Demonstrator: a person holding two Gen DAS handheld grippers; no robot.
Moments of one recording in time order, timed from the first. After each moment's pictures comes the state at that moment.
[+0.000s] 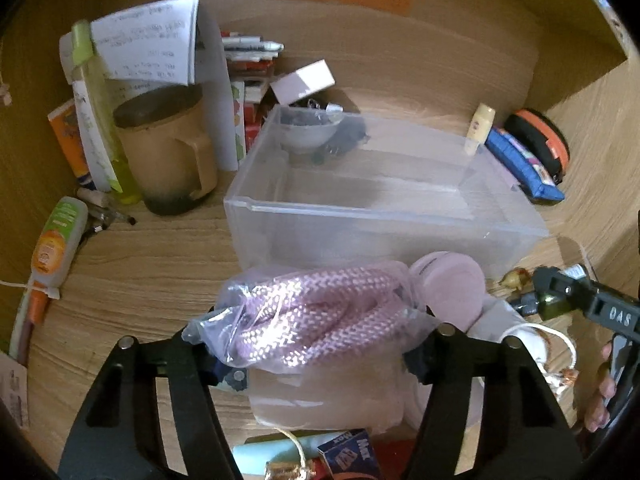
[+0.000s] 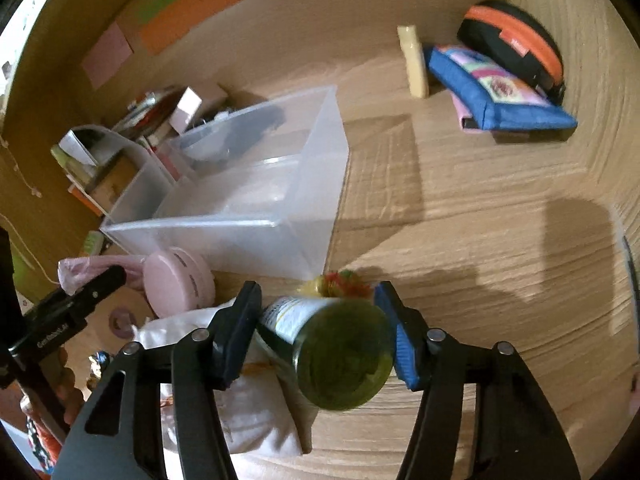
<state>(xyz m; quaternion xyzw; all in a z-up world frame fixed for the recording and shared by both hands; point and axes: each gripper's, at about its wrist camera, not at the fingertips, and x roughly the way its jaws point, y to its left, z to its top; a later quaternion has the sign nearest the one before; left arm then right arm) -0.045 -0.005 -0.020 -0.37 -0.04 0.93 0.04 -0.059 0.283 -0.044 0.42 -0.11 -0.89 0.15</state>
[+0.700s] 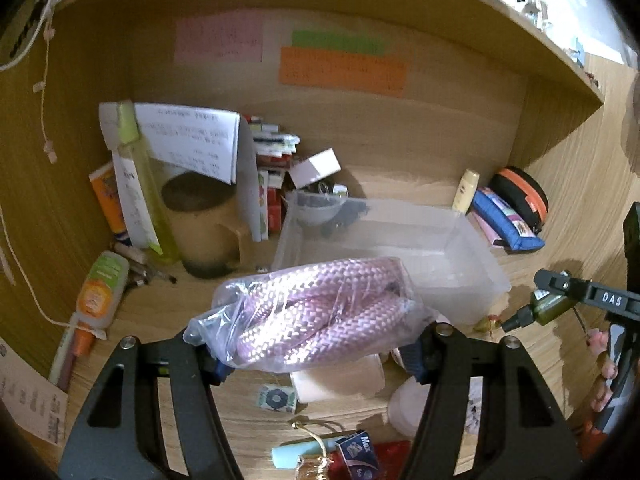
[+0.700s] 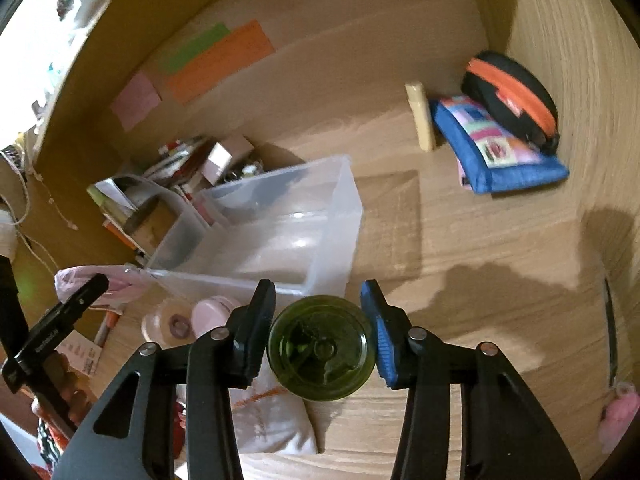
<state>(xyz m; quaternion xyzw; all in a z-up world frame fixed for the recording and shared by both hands) -0.016 -0.024 0.045 -0.29 -0.04 0.96 0.03 -0.054 0.301 0.005 0.37 -0.13 -0.90 0.19</state>
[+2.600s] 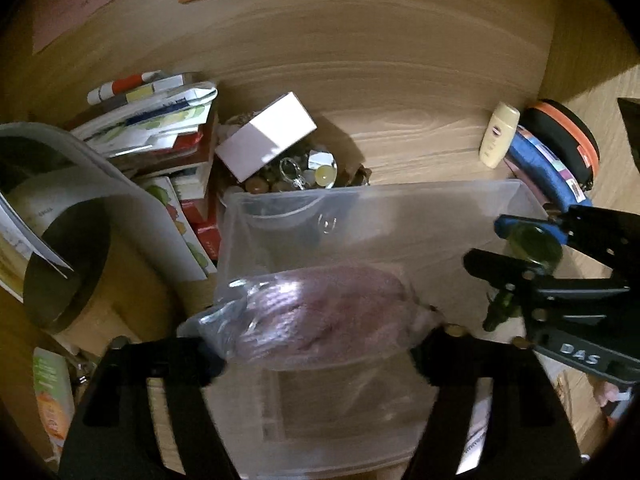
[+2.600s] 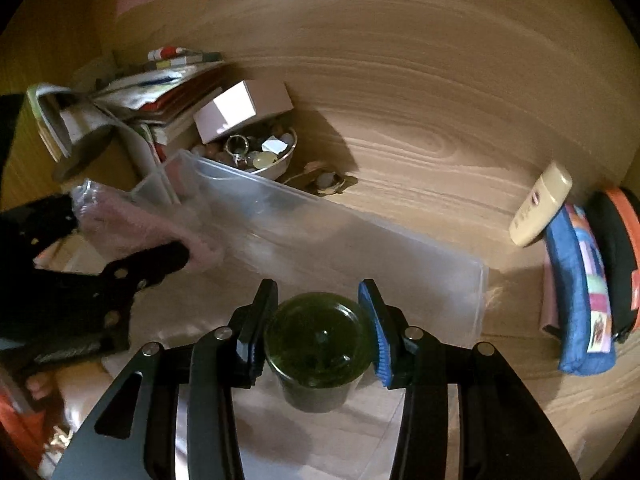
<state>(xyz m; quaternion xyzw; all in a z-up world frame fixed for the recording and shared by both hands) -0.176 -0.004 0.001 -0.41 0.04 0.91 0.09 -0.183 0.174 -0.022 0.42 0.10 -0.88 0.19</state>
